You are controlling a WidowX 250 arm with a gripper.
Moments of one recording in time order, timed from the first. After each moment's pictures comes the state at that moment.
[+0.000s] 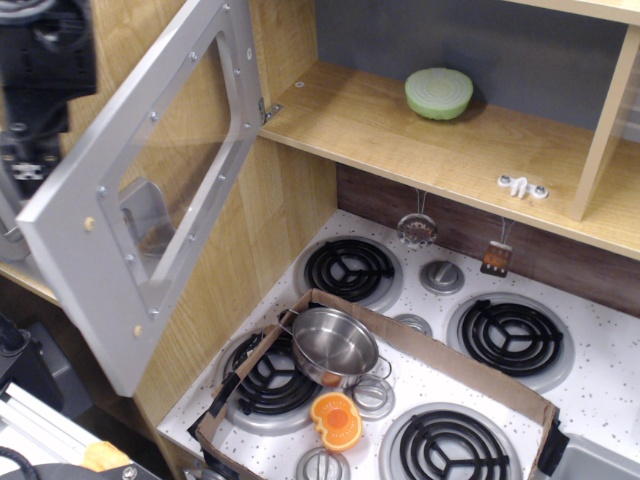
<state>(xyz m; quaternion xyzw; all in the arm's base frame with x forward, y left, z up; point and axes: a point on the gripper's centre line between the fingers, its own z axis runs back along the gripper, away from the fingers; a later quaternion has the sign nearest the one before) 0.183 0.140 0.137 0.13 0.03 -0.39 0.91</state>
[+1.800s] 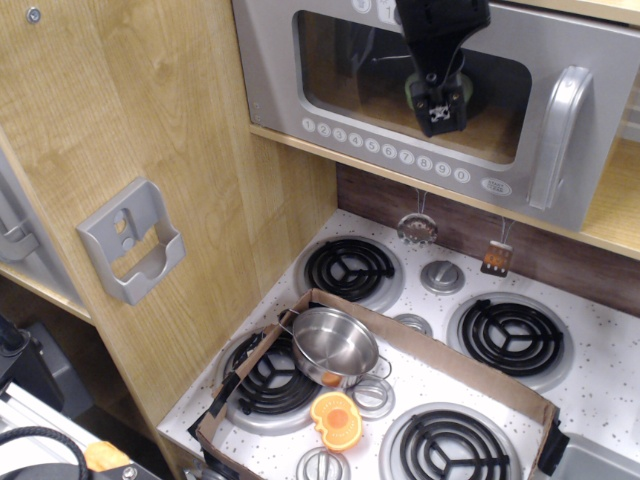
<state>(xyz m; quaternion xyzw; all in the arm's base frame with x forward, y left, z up) 0.355 -0.027 0.132 0.06 -0.22 -0.49 0.84</state>
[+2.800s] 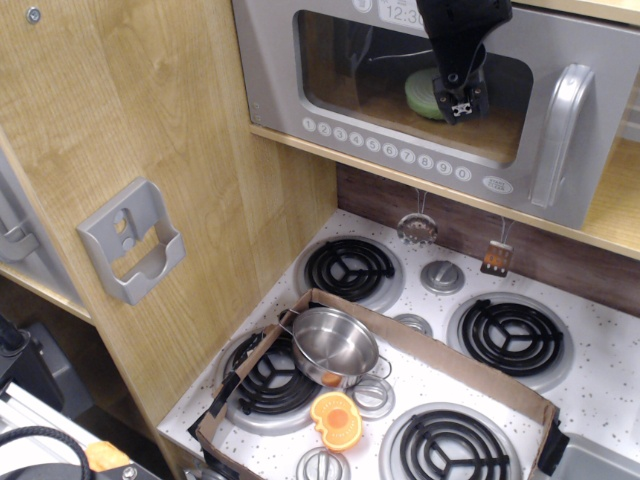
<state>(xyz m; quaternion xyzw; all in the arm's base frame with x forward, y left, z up) 0.372 -0.036 0.134 0.10 -0.27 -0.49 0.82</state>
